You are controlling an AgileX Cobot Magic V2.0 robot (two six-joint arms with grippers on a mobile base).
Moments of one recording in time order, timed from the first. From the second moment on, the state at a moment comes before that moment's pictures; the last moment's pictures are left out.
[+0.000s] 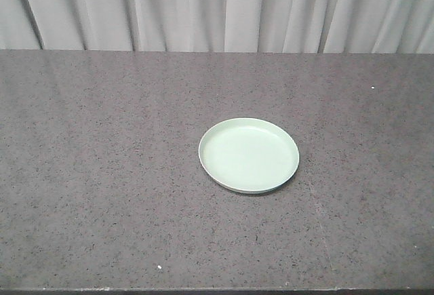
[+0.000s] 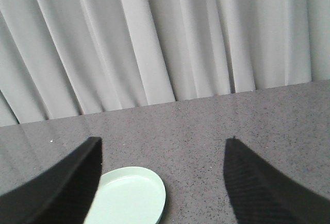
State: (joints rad) left arm -0.01 -0.01 0.02 -0.03 0.13 -0.10; right arm 0.03 0.49 -0.61 0.37 0.31 -0.12
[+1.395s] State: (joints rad) left arm -0.01 -0.01 0.02 -0.03 0.13 -0.10; right arm 0.20 2.04 -1.83 0.21 1.09 -0.20
